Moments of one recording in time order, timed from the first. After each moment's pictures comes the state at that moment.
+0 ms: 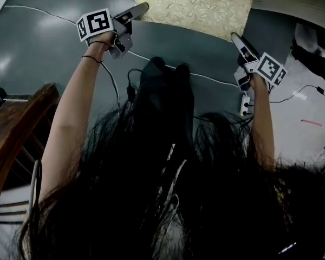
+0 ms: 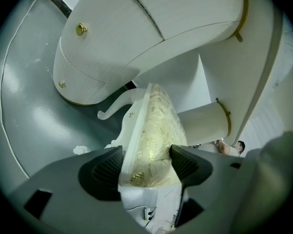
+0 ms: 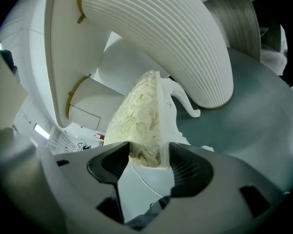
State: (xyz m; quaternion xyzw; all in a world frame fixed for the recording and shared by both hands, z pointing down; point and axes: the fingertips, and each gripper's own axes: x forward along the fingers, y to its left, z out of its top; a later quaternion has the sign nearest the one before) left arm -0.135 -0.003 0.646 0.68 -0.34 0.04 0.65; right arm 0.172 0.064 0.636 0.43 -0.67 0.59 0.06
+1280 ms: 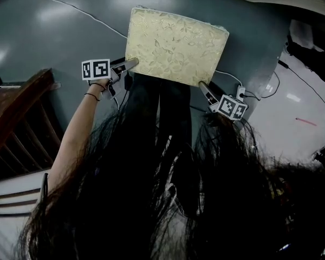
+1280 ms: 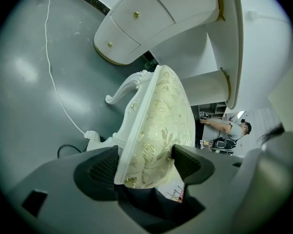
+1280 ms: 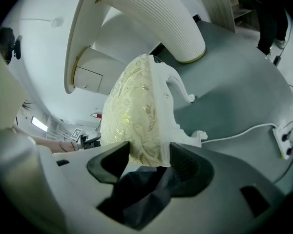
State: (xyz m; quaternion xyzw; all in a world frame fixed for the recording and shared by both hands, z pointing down) left arm -0.128 -0.004 0.653 0.61 -0.29 0.19 0.72; right arm 0.168 0.079 0.644 0.40 -0.59 0.68 0.14
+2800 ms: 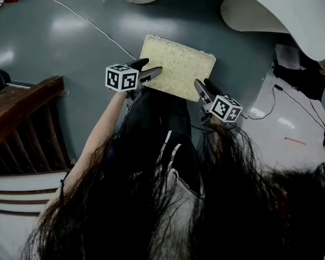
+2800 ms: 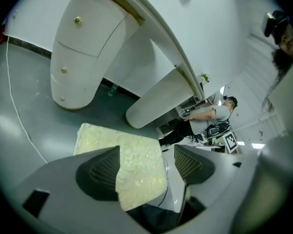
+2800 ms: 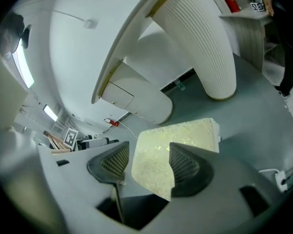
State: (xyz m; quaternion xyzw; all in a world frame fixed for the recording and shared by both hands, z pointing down) left arm -0.048 -0.105 0.491 0.76 -0.30 0.20 0.55; right arm 0.144 -0.064 0.487 0.42 -0.68 0.59 0.11
